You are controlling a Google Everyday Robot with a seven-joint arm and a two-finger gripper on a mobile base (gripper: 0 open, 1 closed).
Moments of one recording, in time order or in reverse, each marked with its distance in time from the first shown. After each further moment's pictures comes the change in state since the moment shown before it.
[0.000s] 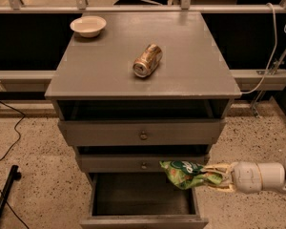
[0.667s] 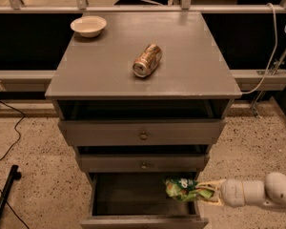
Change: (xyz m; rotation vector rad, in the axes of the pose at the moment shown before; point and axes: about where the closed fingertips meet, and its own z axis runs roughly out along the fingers) arm 0.113 0.071 0.034 -0.019 0.140 0.100
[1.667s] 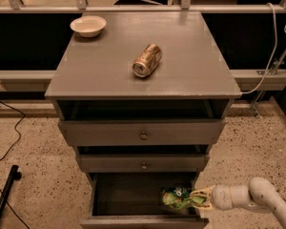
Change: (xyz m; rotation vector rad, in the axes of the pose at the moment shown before) arm 0.085 0.039 0.050 -0.051 0.004 -0.023
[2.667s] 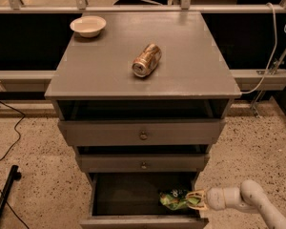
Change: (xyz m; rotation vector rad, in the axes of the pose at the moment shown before) arm 0.053 0.012 0.039 0.012 -0.068 0.001
